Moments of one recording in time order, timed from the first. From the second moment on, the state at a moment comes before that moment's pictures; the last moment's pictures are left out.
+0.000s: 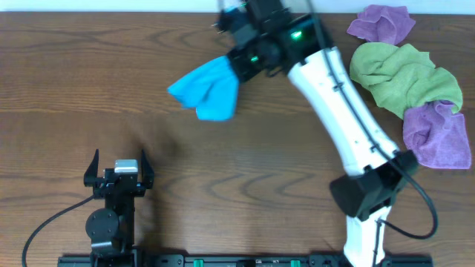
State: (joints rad) left arm 0.10 0.01 0.01 -0.10 -0.02 0.31; right arm 0.47 2.08 2.28 -1.22 -0.22 -0.08
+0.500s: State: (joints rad) left arm 0.10 0.01 0.01 -0.10 -0.02 0.31; right arm 0.21 2.28 2.19 -1.34 -0.24 -0.04
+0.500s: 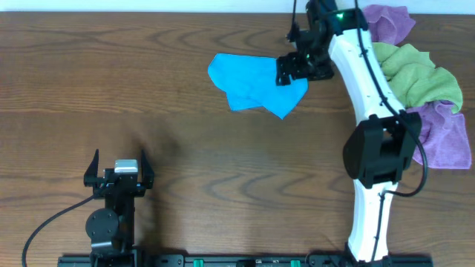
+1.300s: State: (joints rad) left arm 0.10 0.01 0.01 -0.10 -0.02 0.31; right arm 0.38 2.26 1.84 -1.15 0.02 -0.15
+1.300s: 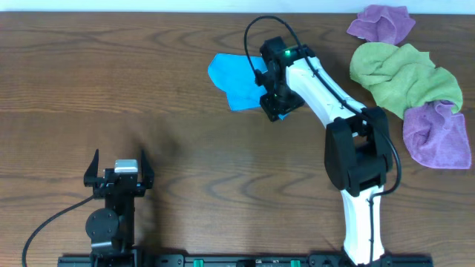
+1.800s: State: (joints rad) left arm 0.10 0.01 0.01 -0.10 -0.02 0.31; right arm 0.38 2.26 1.79 -1.02 0.04 -0.18
